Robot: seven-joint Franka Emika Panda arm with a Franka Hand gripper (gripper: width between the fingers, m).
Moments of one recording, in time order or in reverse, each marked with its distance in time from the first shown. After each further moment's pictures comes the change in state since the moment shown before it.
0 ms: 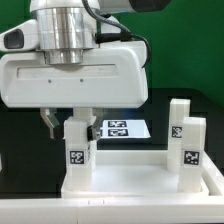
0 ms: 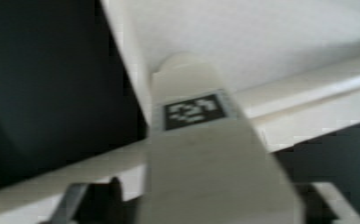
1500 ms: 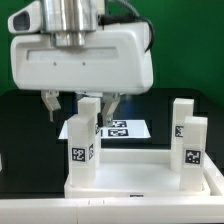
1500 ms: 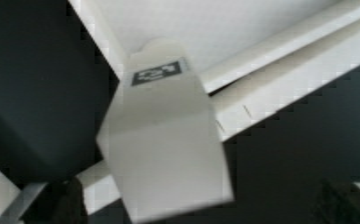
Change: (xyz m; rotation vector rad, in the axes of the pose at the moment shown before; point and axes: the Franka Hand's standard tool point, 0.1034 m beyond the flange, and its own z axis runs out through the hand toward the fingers) arm 0.007 -0.020 -0.046 0.004 -0.024 0.137
